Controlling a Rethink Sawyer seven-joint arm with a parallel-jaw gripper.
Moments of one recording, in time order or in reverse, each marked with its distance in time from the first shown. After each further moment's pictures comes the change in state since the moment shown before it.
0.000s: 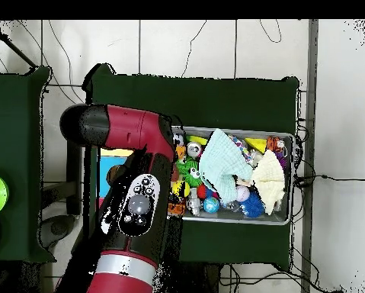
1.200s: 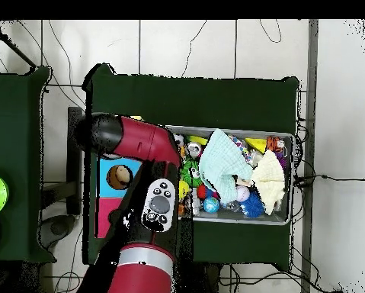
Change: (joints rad) arm -0.058 -0.042 0.146 0.152 0.087 0.000 0.000
